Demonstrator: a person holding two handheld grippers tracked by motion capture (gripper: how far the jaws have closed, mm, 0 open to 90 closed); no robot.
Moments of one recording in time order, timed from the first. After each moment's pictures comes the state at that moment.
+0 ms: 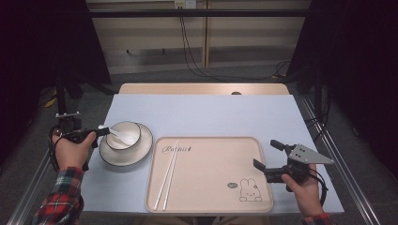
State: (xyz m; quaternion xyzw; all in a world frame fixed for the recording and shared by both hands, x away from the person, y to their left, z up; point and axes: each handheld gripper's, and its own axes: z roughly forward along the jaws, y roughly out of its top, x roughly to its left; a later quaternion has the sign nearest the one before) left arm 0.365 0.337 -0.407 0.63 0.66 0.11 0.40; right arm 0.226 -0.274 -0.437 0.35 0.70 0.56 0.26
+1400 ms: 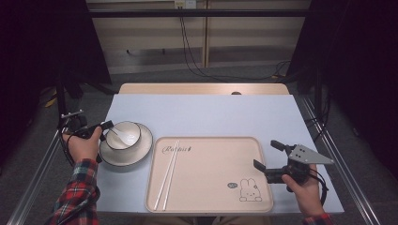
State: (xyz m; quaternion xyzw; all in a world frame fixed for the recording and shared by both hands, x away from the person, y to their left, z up) left arm 0.387 0.329 -0.431 0.57 0.68 0.12 0.45; right arm 0.225 -0.276 -0.437 0.35 0.71 0.56 0.26
